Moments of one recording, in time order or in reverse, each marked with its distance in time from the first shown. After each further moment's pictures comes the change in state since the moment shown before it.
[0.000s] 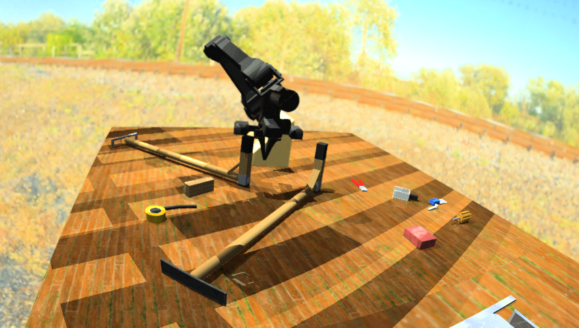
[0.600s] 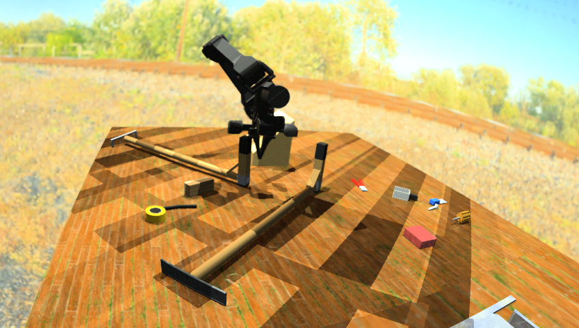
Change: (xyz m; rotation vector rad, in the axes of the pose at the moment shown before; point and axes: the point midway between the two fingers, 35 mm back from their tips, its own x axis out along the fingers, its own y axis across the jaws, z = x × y) arm -0.004 -0.015 0.009 -0.014 -0.023 0.024
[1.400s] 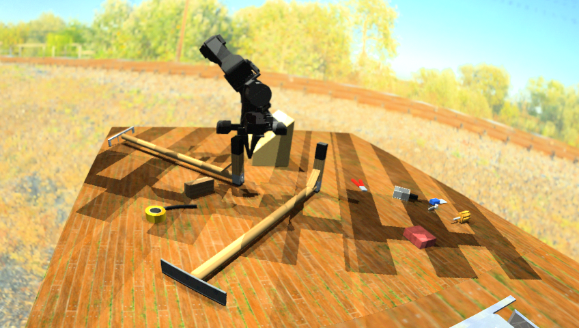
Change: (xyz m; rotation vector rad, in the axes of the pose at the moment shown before) arm -0.002 -0.030 0.008 -0.009 -0.011 0.026
